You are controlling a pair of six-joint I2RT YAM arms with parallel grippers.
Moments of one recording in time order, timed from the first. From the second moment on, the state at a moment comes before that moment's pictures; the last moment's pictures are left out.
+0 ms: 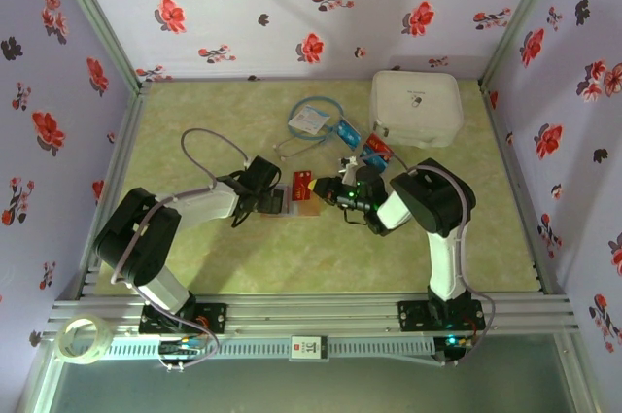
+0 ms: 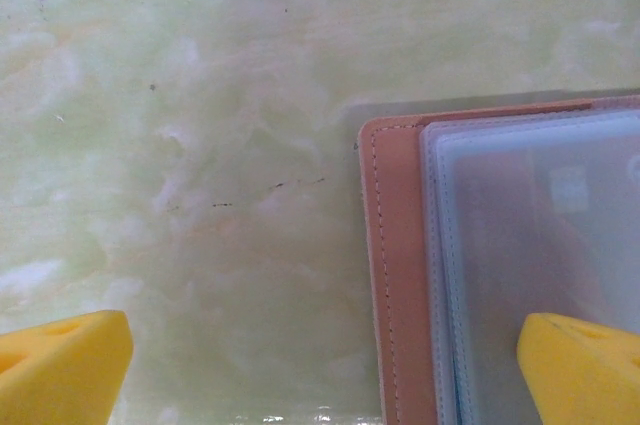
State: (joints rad) left arm -0.65 1.62 0.84 -0.34 -0.31 -0.43; right arm 0.58 2.04 0.63 1.11 -0.54 1.10
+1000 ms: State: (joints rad) left arm -0.65 1.62 0.83 -0.34 -0.33 -0.43; right arm 0.62 2.06 0.63 1.11 -0.52 1.10
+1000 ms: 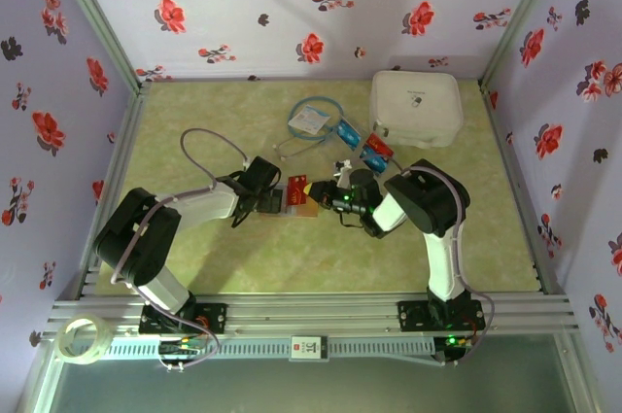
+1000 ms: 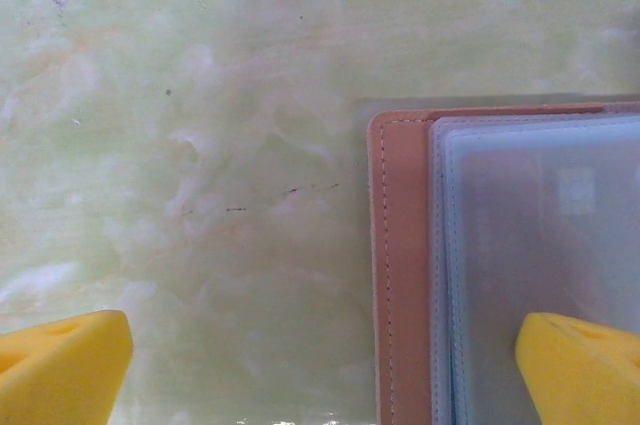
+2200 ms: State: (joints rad) left arm -0.65 1.61 0.81 -0.32 -0.34 -0.43; right arm 0.63 2.06 0.60 1.18 -0.45 1.13
